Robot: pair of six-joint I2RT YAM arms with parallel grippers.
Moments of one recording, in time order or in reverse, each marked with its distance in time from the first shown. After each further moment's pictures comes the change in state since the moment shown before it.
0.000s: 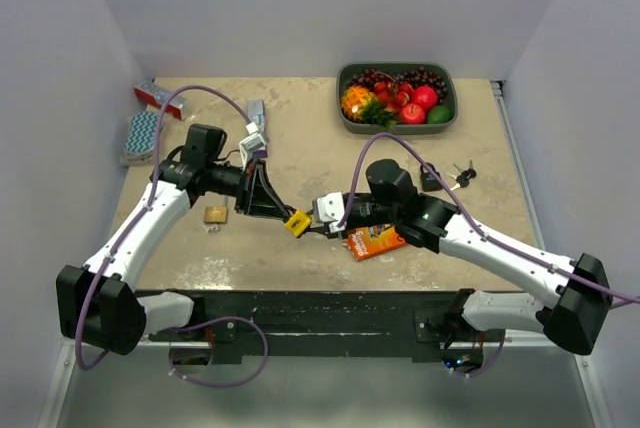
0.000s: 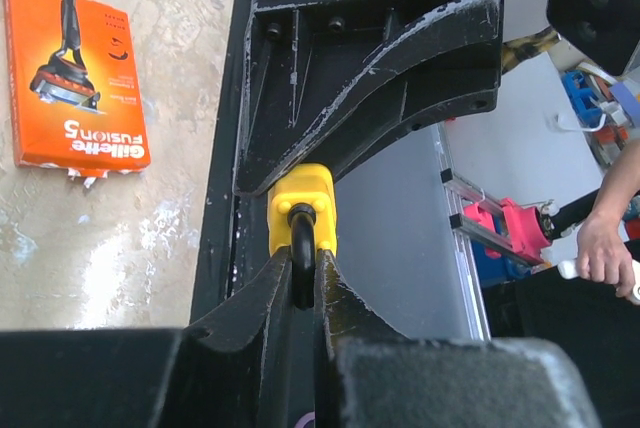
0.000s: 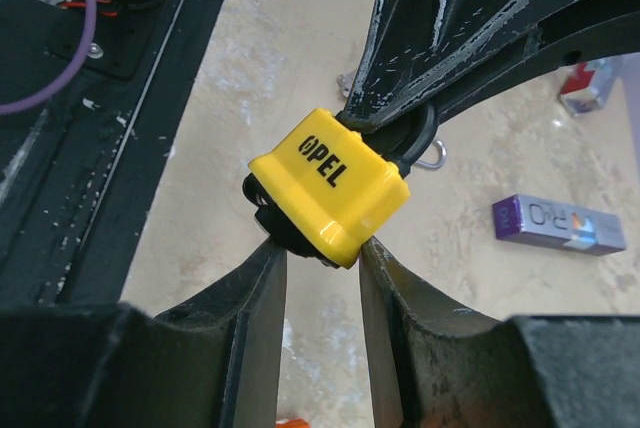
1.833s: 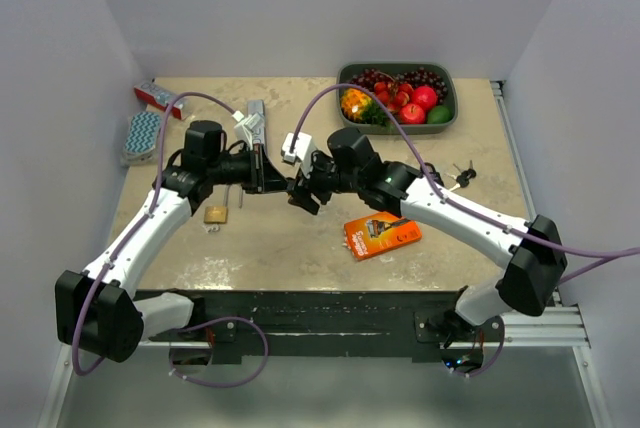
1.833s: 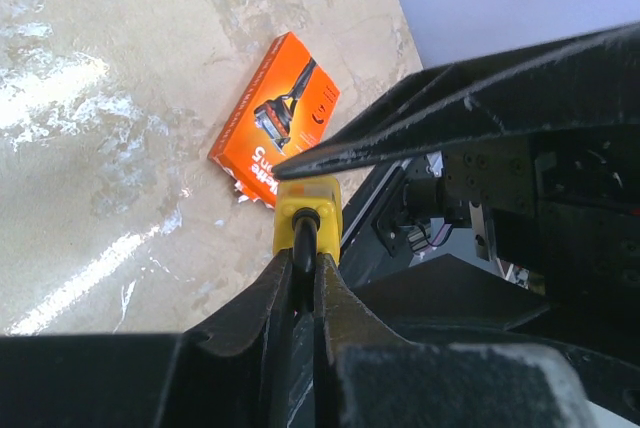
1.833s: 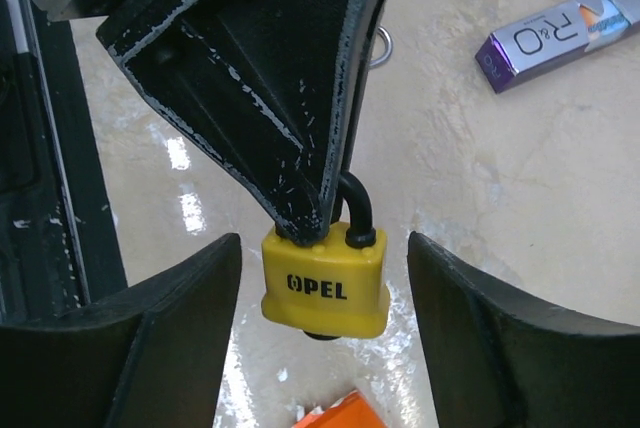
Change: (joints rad) left arm -0.021 -0.038 -0.069 0.315 -0.576 -0.578; right arm -0.021 0.308 0.337 -0.164 0.342 0.455
